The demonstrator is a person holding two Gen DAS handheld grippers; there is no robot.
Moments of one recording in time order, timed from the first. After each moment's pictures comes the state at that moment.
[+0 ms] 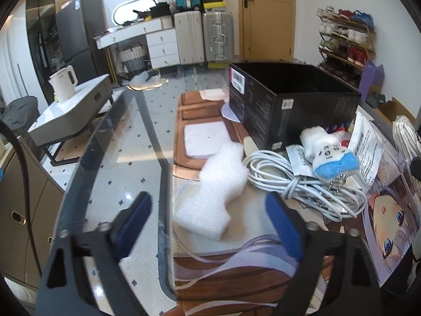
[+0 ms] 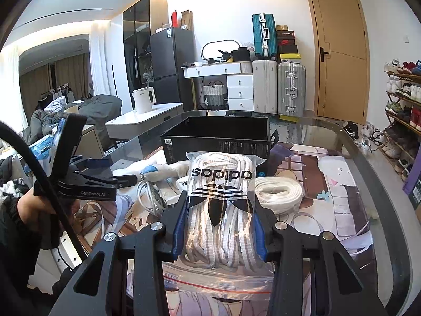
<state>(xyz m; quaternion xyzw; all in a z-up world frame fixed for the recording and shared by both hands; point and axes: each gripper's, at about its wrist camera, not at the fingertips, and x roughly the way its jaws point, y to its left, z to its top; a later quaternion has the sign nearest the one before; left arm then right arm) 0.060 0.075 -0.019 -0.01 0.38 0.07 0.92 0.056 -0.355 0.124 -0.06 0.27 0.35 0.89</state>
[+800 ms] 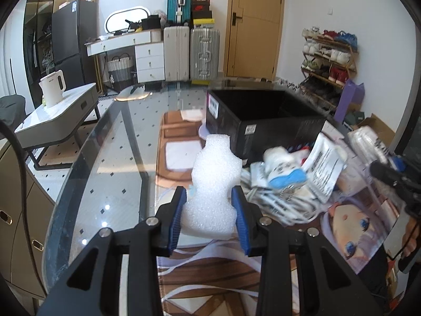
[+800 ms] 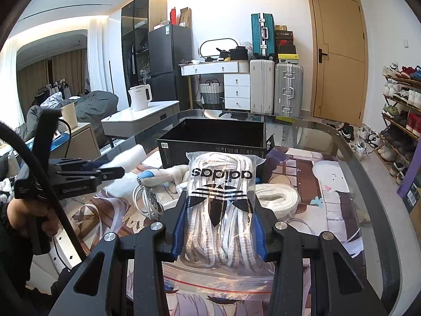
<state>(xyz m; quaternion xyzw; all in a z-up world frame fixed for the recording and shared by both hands) 0.029 0.066 0.015 -0.05 0.33 0.02 0.94 0.058 -0.353 0.138 -0.08 0.28 0.34 0.90</state>
